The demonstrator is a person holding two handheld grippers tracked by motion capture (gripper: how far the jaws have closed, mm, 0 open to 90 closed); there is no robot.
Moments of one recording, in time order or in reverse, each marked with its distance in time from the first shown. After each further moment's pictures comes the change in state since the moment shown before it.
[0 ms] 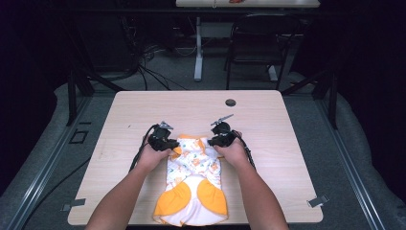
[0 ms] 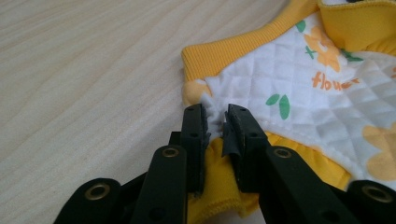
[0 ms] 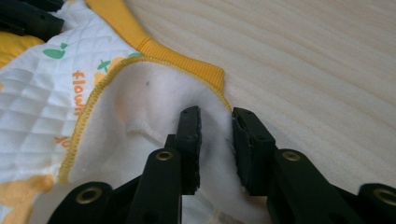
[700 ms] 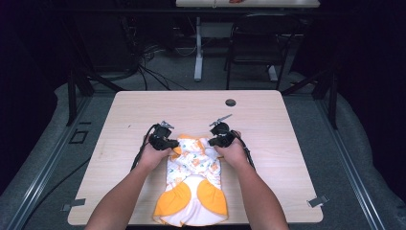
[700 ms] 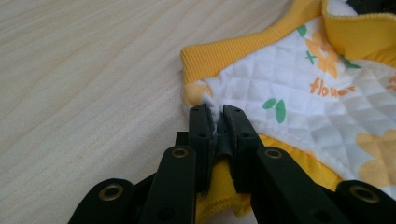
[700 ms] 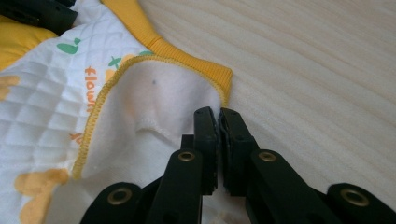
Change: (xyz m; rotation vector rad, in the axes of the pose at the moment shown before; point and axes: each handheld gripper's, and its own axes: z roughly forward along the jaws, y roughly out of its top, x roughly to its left) left arm 0.000 0.004 -0.001 0.012 -0.010 -0.030; right arm 0.006 0.001 -0.004 0.013 0.001 -0.026
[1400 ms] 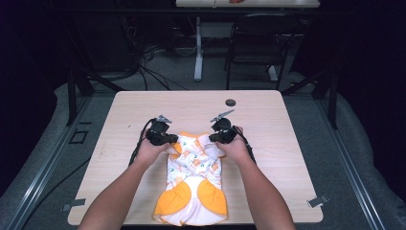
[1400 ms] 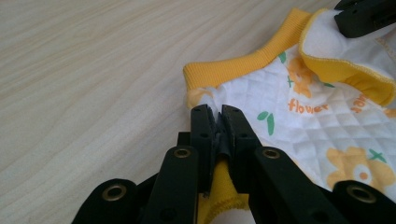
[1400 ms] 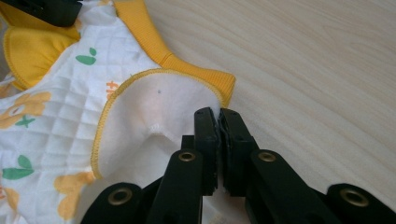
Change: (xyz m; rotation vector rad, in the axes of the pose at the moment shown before) left arm -0.002 0.016 -0.026 -0.050 -0.006 0.022; right arm 0.002 0.012 -0.025 -0.042 0.003 -0.045
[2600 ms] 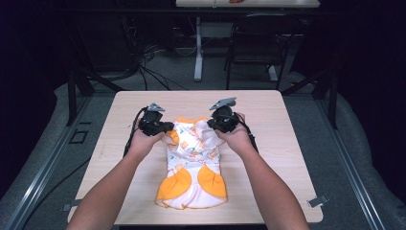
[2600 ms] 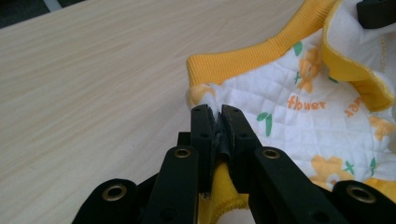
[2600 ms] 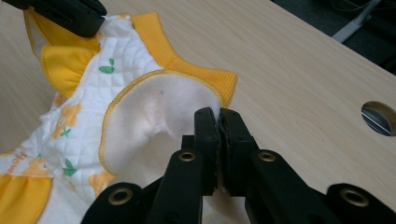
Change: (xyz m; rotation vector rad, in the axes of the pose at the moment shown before) left arm 0.006 0.029 -0.041 -0.117 0.033 0.022; right arm 0.010 0.039 -0.050 -0.133 -0.050 -0.128
